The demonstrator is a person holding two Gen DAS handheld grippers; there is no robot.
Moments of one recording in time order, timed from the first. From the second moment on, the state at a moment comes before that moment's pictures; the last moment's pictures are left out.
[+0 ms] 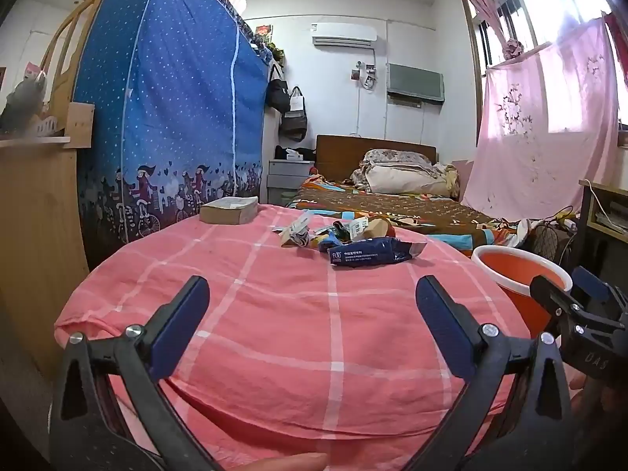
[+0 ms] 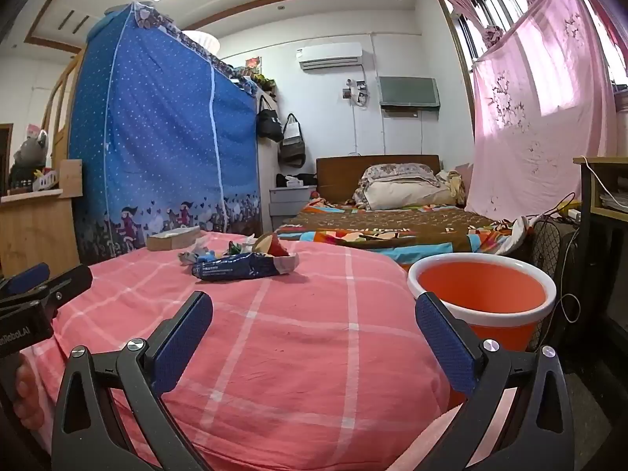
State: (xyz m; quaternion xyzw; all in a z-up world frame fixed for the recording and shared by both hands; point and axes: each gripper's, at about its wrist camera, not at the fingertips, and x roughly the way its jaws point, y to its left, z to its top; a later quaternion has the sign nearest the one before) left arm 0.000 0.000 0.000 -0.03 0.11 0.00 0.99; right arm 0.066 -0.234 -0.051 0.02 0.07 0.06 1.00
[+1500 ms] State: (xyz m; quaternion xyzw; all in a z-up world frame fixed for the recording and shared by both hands) left arm -0.003 0.000 0.002 -0.03 0.10 0.00 0.99; right arm 0.066 -0.235 -0.051 0.03 0.07 0.06 1.00
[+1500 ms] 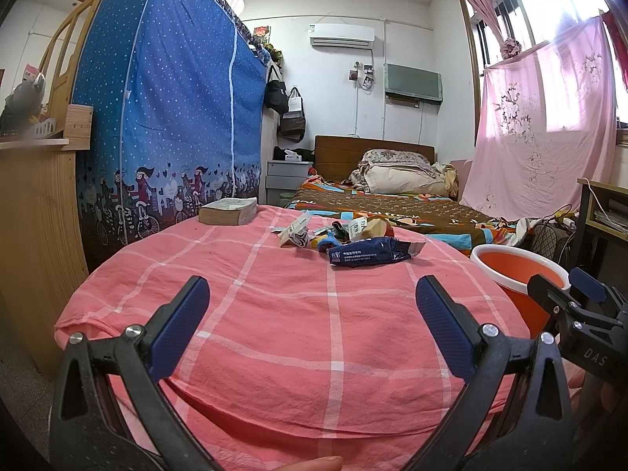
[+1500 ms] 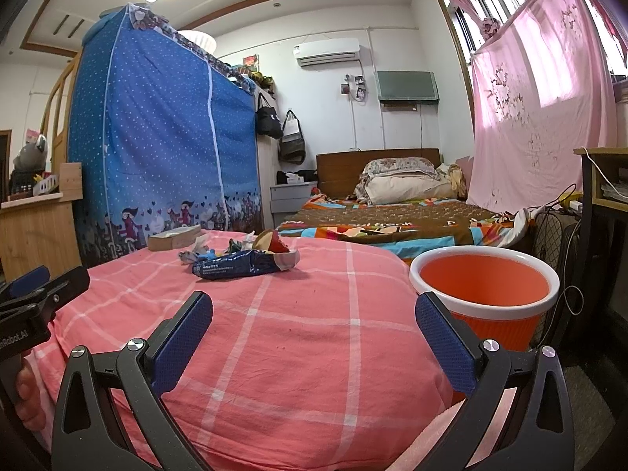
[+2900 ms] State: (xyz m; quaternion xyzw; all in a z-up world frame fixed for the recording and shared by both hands) left arm -0.004 0.000 0.003 -0.03 0.10 0.00 0.99; right arm 0.068 -0.227 -0.059 0.03 0.08 0.06 0.99
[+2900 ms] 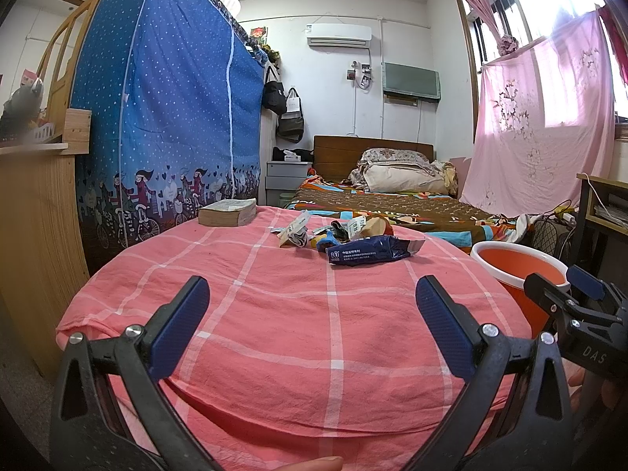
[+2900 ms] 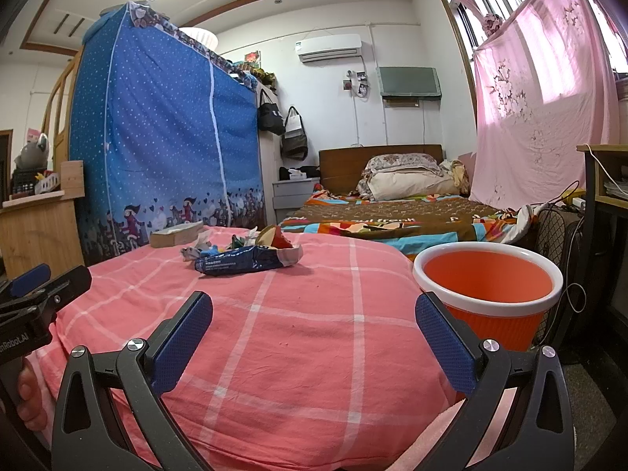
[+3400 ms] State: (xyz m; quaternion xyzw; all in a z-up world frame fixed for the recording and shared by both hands) left arm -0.005 0.001 0.004 -0.03 0.11 0.00 0.99; right arm 0.068 -0.224 -0.060 0.04 0.08 0.07 0.99
